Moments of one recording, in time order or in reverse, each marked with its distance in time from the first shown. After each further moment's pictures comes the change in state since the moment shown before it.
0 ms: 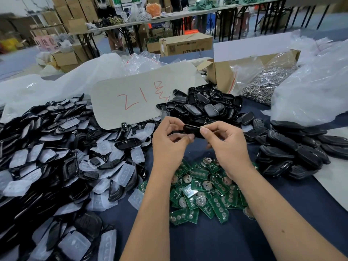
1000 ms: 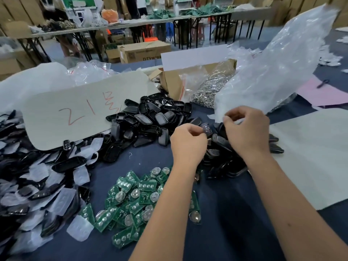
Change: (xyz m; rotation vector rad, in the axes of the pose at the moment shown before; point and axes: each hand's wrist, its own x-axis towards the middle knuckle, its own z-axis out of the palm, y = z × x) left_hand -0.011 0.035 0.160 0.169 -0.179 -0.283; right_hand 0.022 -0.047 -0.143 -0.718 0.435 0.078
